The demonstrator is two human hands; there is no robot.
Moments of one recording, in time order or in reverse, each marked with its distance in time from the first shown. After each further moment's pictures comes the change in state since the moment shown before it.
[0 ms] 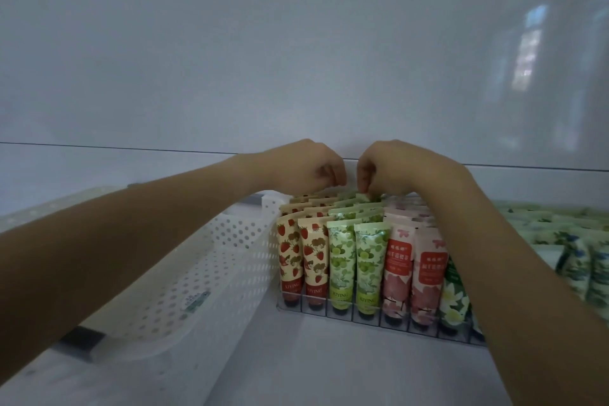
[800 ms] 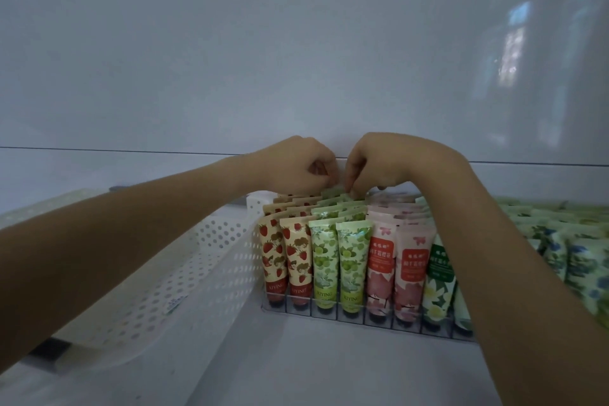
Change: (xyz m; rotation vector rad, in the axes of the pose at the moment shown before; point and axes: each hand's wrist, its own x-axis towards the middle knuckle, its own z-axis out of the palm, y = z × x) left_hand 0.007 0.010 0.002 -0.067 0.052 -0.016; right_hand -0.005 0.008 -0.013 0.132 -0.080 -0.065
